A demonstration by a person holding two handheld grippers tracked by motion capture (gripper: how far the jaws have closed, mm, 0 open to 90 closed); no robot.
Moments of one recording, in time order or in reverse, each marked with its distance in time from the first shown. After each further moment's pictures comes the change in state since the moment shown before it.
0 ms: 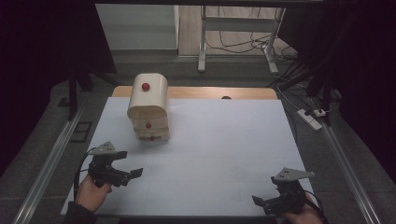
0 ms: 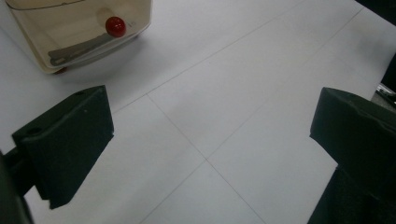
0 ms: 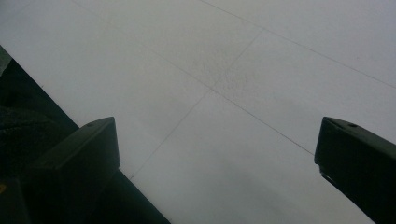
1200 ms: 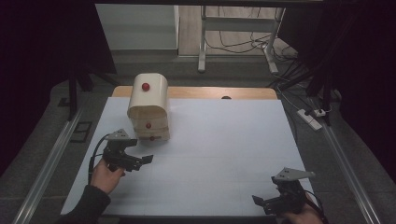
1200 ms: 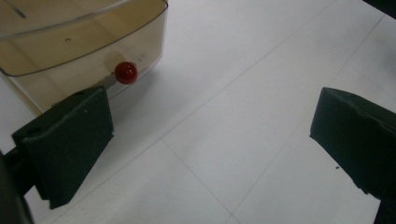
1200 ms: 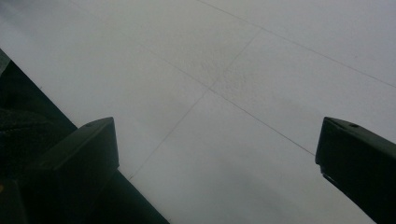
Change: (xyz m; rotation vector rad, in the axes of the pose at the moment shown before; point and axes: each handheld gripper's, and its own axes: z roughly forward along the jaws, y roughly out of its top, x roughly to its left) left arm 0.016 0.033 0.037 0.012 0.014 0.042; right arm -0.001 0.000 0.000 -0.004 -0.004 0.007
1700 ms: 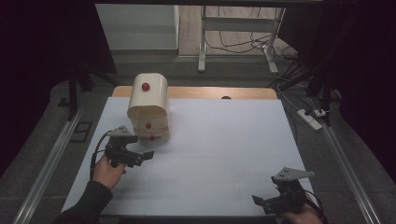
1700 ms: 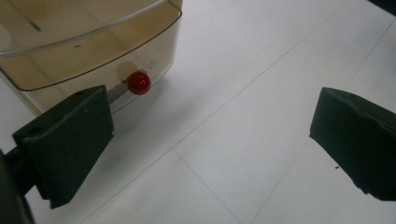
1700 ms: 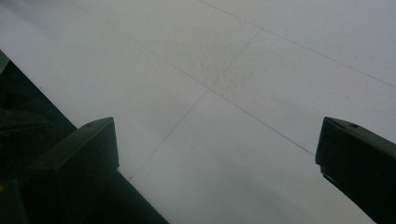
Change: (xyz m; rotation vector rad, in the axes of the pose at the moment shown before) left arm 0.009 0.006 0.007 -0.018 0.013 -0.006; right arm 0.000 0.001 0.001 0.002 -0.001 -0.001
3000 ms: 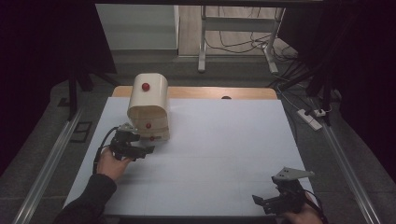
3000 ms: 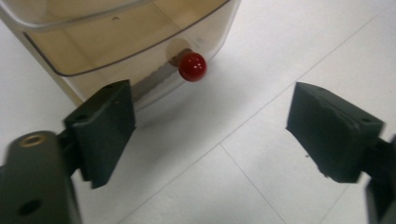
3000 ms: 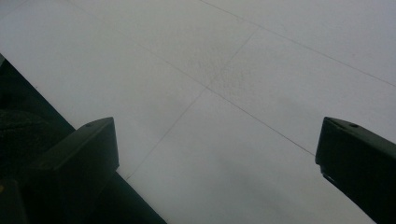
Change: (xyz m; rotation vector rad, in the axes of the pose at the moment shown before) left arm 0.021 0.003 0.027 0.125 0.103 -0.025; right arm -0.001 0.000 0.001 0.007 -0.007 0.004
